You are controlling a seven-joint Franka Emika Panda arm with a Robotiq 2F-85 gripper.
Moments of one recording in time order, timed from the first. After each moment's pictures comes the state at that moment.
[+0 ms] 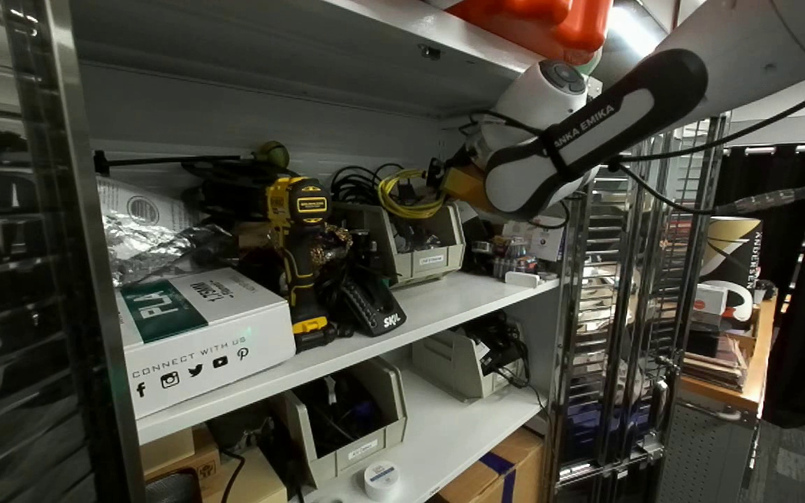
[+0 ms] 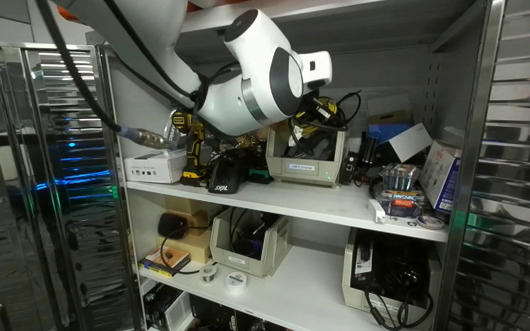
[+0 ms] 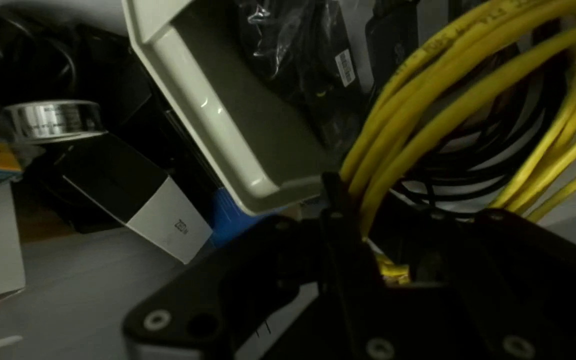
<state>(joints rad) 0.10 0.27 -0.13 -1.74 -0.36 3.09 0.85</state>
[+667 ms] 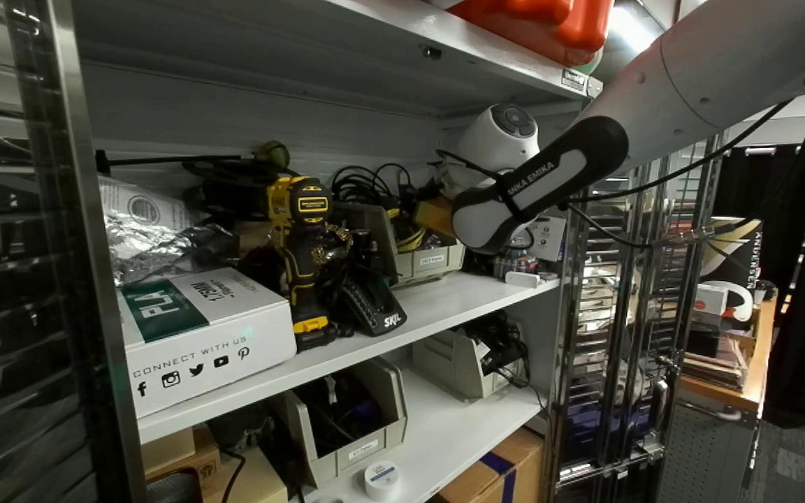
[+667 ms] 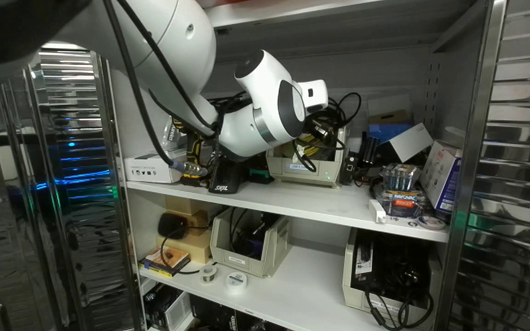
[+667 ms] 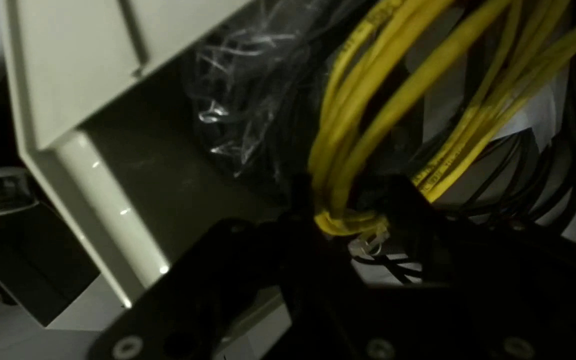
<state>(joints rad) 0.18 0.48 -0.19 -1.55 -0.38 3.09 0.87</state>
